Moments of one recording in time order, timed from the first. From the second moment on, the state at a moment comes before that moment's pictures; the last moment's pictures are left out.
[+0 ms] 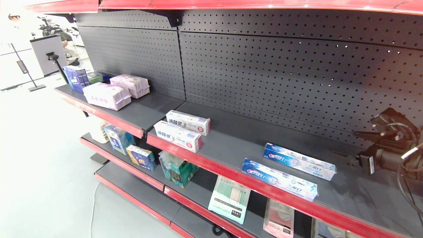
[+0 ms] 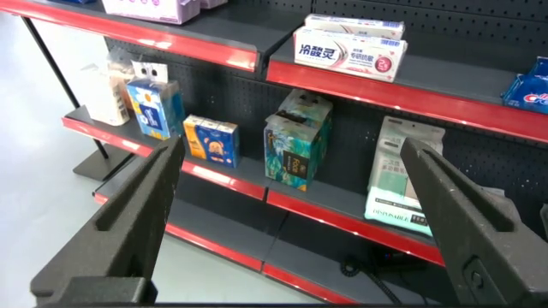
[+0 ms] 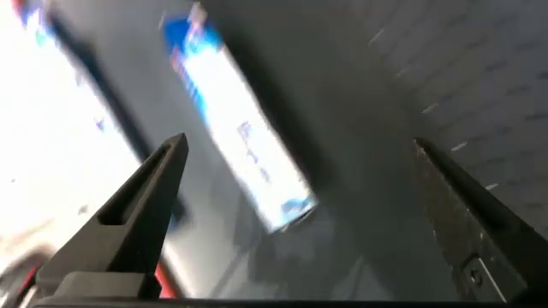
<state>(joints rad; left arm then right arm) -0.08 0.00 0.00 0.00 0.00 -0.02 -0.13 1.49 -0.48 -0.64 0.39 -0.46</state>
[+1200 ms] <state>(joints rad) -0.09 0.00 0.00 0.00 -0.01 -0.01 -0.16 0.29 -0.03 -0.12 0.23 -0.12</state>
